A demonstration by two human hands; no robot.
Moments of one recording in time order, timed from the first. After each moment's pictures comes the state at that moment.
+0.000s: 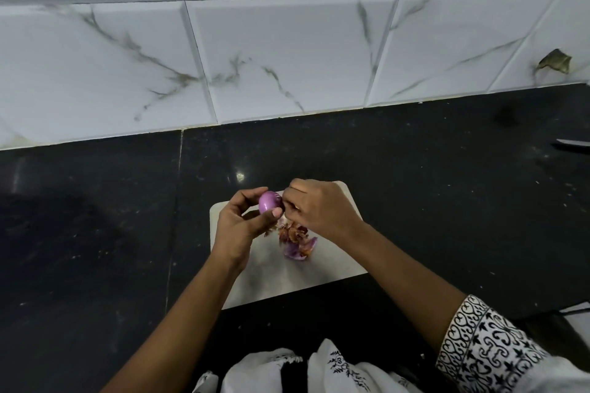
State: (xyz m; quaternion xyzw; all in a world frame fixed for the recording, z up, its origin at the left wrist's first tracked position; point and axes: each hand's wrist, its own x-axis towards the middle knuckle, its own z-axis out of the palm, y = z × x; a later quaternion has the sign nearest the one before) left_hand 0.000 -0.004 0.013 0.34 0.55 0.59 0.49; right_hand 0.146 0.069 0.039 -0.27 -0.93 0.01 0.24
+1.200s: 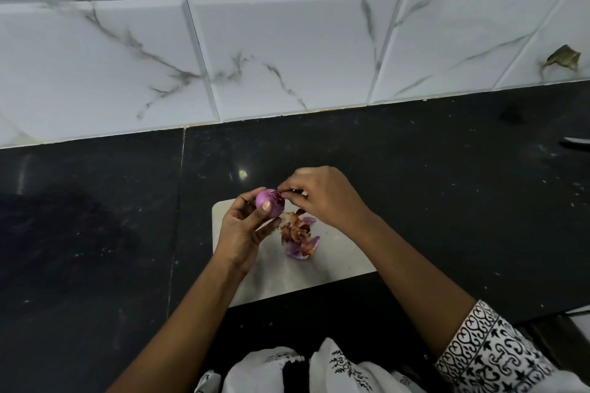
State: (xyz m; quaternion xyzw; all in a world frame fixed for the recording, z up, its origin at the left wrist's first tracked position) left_hand 0.002 -0.002 0.003 0.22 0.47 0.64 0.56; right_hand 0.144 0.075 0.066 -0.31 -0.92 0.13 0.21
